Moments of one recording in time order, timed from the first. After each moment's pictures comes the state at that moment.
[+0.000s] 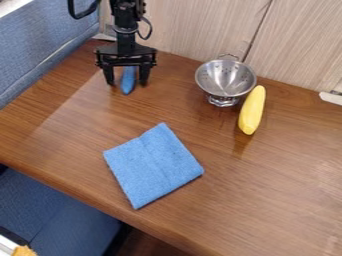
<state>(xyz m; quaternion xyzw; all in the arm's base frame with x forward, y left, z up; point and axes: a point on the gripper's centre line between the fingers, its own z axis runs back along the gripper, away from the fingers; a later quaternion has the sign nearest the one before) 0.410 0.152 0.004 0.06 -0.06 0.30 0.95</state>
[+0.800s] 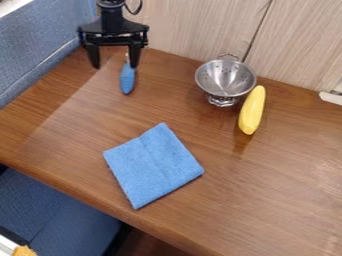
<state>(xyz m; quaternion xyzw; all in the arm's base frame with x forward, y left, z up) 0.366 0.140 0.067 0.07 -0.10 0.30 0.95</state>
